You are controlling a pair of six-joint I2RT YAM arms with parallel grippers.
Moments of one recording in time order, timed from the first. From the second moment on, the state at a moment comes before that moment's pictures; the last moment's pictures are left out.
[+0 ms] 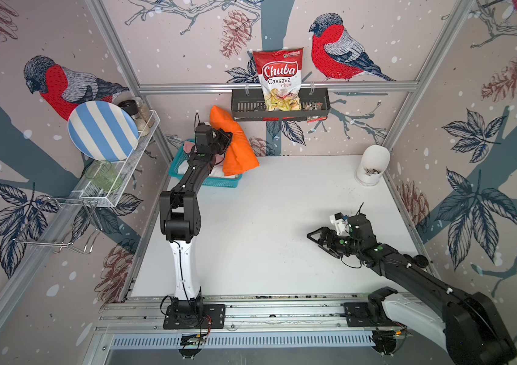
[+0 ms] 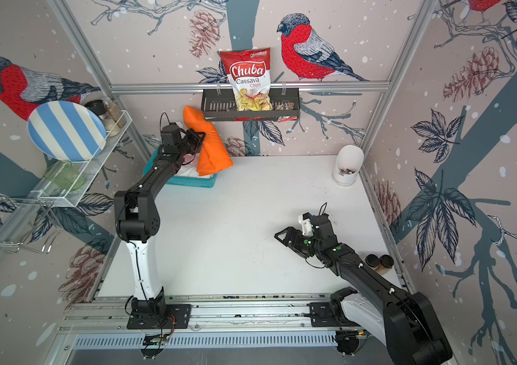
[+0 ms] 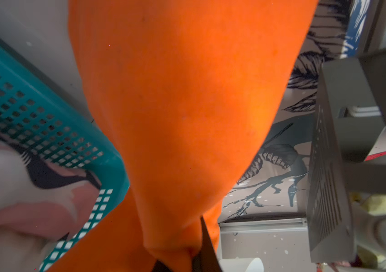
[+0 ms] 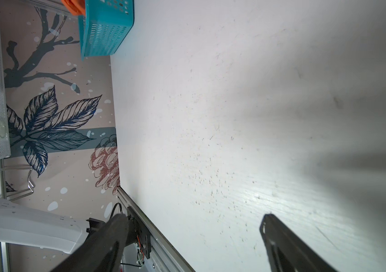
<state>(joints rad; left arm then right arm) -0.05 2.21 1.93 0.11 0.39 -1.08 0.41 1.03 0.38 -0.09 -0.58 0.83</state>
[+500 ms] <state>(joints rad) -0.11 2.24 1.96 0.31 0.34 -1.37 0.43 1.09 0.38 -0.06 -0.60 0.81</state>
